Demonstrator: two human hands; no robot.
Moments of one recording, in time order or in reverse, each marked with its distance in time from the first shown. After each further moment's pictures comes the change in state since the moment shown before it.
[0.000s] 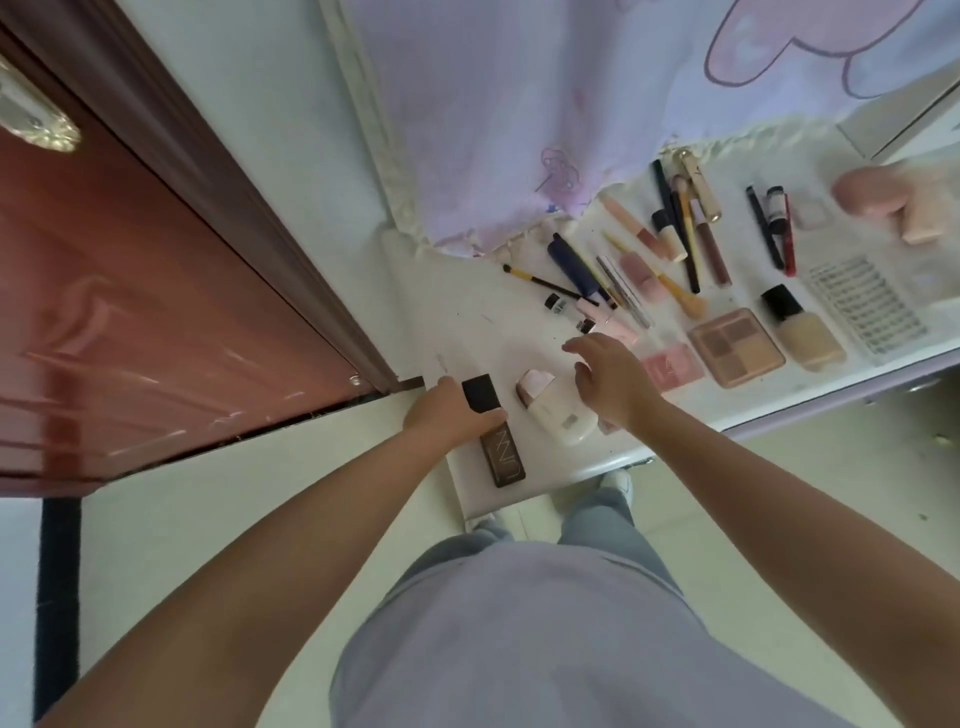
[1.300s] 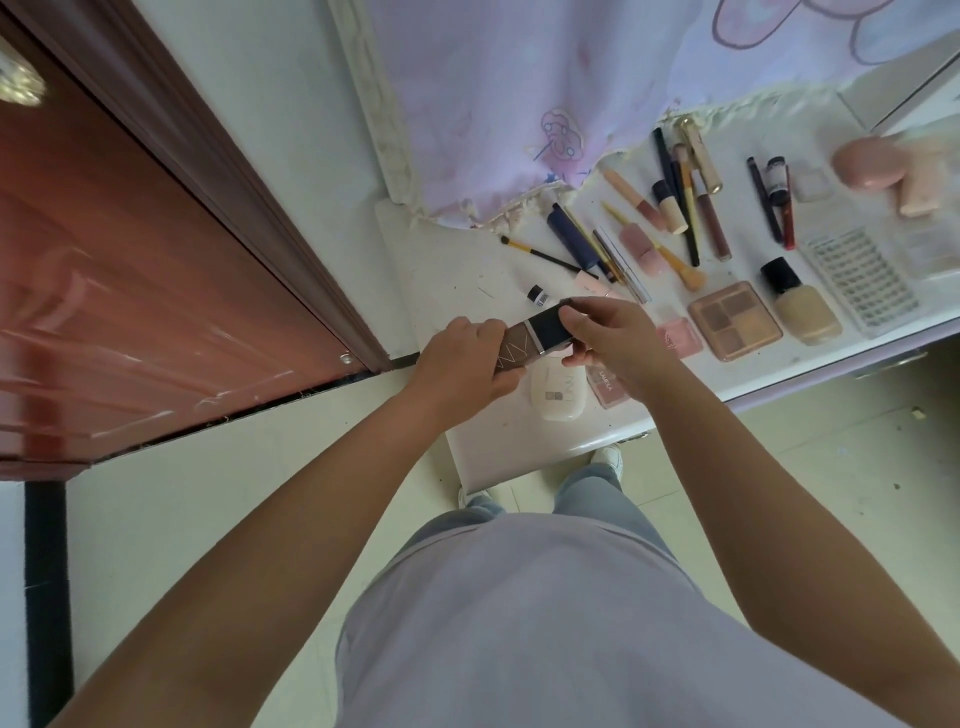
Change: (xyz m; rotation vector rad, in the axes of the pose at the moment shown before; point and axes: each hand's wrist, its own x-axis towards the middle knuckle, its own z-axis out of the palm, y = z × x) left_hand -0.029 0.014 -0.024 0.240 0.255 0.574; right_hand -0.016 -0.039 -0.030 0.874 -0.024 0.276
